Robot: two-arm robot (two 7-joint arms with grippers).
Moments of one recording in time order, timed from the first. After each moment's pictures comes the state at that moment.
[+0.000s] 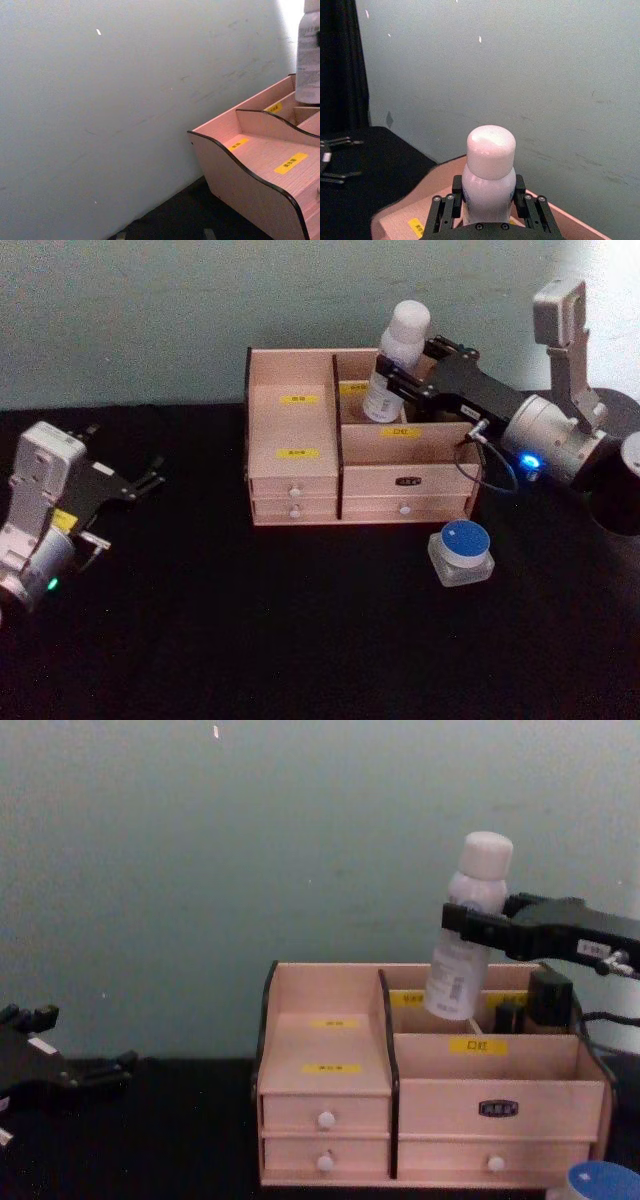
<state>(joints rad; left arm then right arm) -0.20 0.60 0.45 -1.41 -0.25 -0.12 0.03 0.54 0.37 -0.41 -1.15 0.46 -0.13 0.57</state>
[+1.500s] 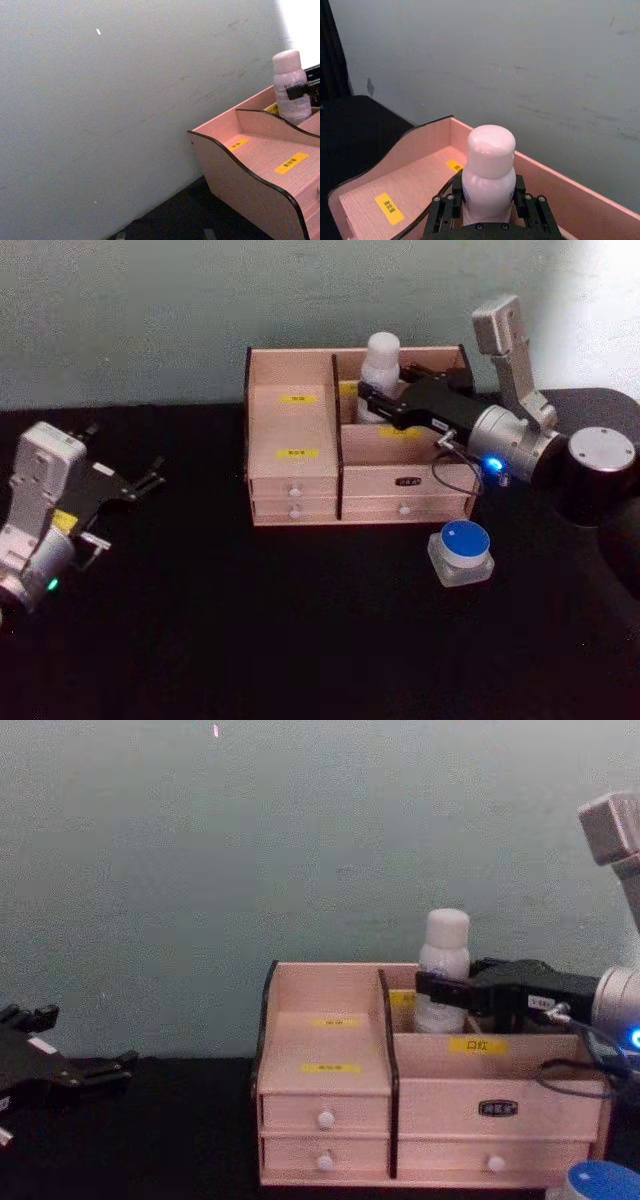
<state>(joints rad) -0.20 0.60 0.45 -1.41 -0.25 -0.12 0.03 0.69 0.24 -0.42 -0.80 0.34 -0.14 0.60</state>
